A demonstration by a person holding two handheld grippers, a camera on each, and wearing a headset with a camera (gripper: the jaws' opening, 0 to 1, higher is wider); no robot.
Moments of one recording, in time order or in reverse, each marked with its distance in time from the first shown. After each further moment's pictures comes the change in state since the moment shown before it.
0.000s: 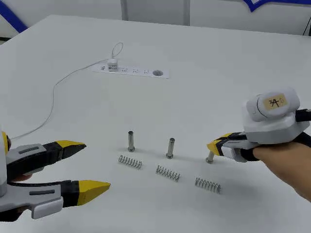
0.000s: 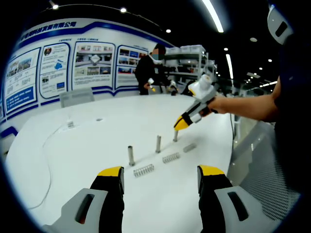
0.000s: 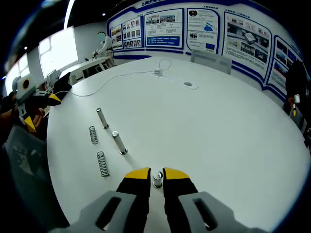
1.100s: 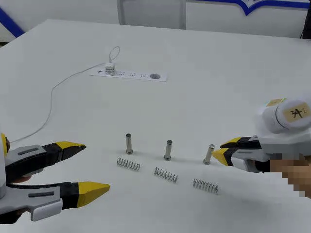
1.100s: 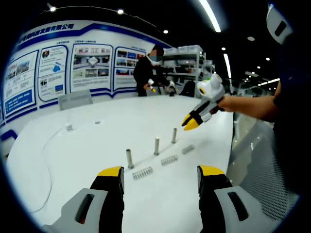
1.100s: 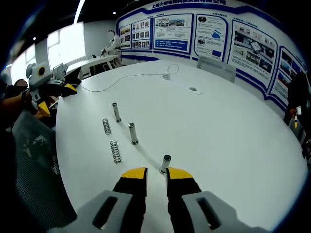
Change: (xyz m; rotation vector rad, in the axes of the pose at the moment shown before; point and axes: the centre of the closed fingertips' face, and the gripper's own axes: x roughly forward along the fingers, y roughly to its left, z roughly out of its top) left arm 0.000 -0.004 0.005 0.019 -0.007 -0.011; right arm -0.036 0.015 -0.012 -0.082 -0.018 0.018
